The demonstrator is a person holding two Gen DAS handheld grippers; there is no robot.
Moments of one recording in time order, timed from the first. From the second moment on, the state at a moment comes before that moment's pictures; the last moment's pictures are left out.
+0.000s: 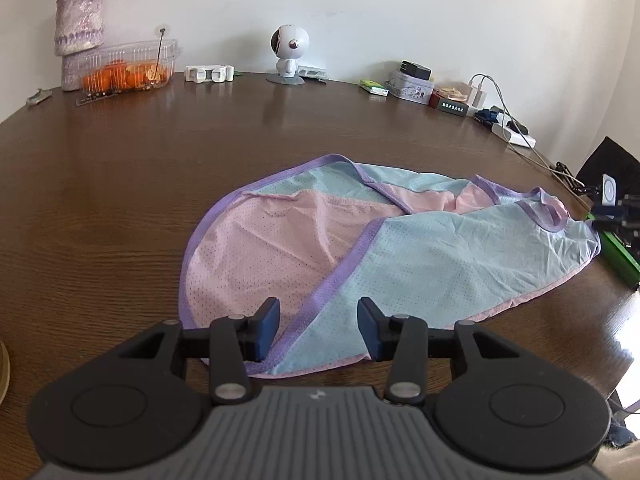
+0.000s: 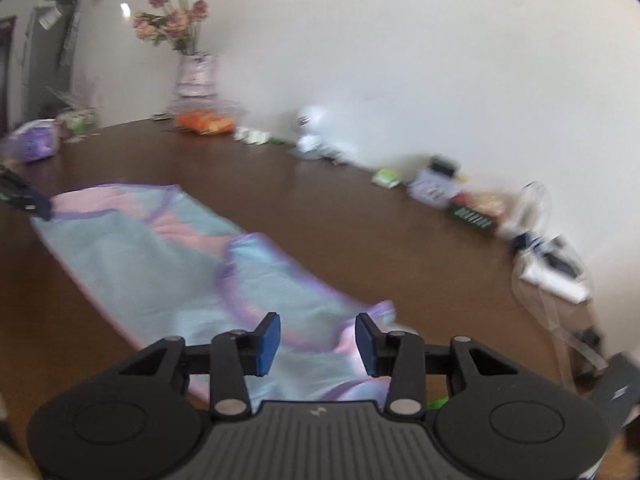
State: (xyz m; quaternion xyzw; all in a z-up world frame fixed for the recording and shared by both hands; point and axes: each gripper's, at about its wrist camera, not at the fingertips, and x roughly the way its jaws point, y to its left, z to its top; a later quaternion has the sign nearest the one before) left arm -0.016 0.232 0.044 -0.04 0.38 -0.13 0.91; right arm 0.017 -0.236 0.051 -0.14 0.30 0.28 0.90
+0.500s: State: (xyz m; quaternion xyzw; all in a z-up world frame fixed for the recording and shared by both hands) left arm -0.010 0.235 0.038 -0.05 0.40 -0.16 0.90; right arm 0.023 -0.181 0.035 -0.10 0.31 0.27 0.91
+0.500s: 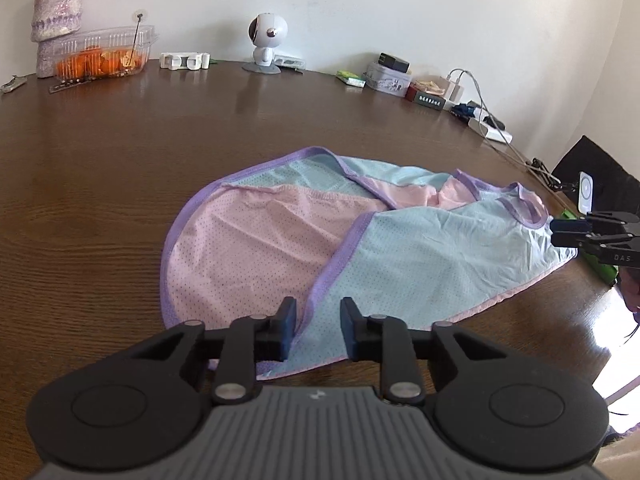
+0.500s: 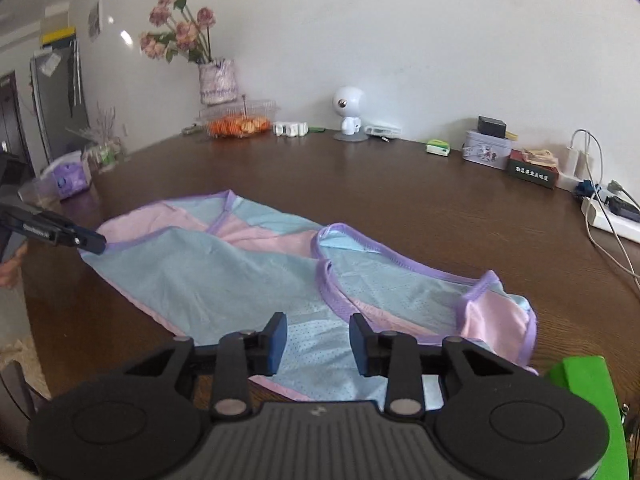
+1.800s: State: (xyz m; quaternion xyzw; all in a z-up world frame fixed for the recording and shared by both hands) left arm 0.182 0.154 0.025 0.09 0.42 -0.18 0.89; right arm 0.178 -0.128 0.015 -0.10 0.38 0.29 0.87
